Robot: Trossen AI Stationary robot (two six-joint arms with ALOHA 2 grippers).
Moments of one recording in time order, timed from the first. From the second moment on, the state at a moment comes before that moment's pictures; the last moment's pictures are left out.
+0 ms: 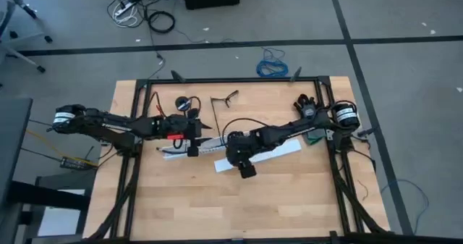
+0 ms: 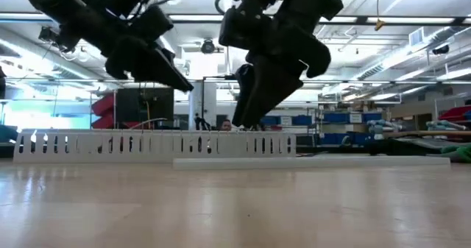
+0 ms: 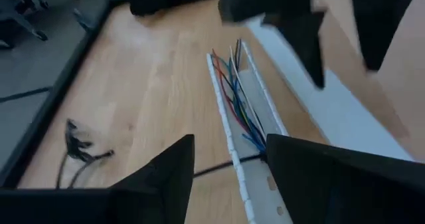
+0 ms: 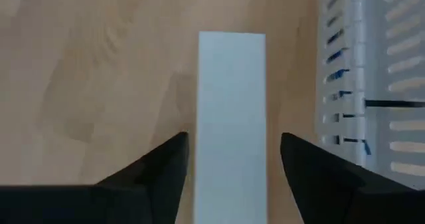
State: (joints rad) left arm 0.06 1.18 0.50 0.19 -0.10 0.25; right arm 0.13 1.91 1.33 -0.38 0.01 -0.14
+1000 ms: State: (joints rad) left arm 0.06 1.17 0.50 0.24 -0.07 0.10; right arm 0.12 1.91 1.24 -0.07 0.05 -0.13
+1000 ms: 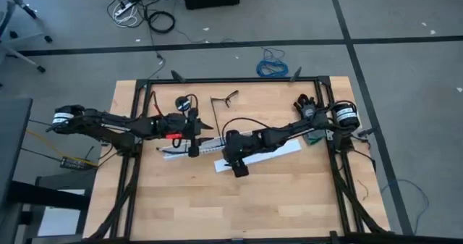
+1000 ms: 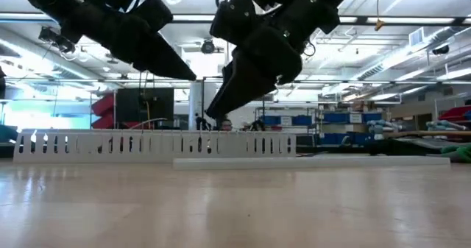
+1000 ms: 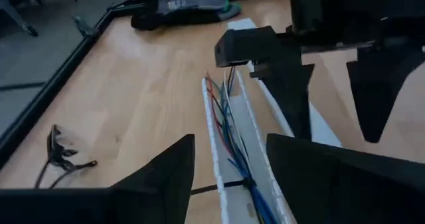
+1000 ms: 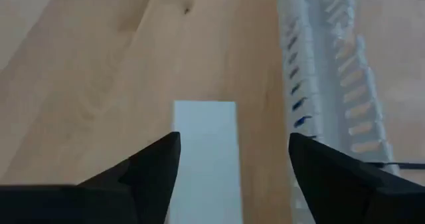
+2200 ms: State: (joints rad) left arm 0.06 1.30 0.50 0.36 -0.10 0.07; right arm 0.09 1.91 0.96 0.19 -0.06 -0.08
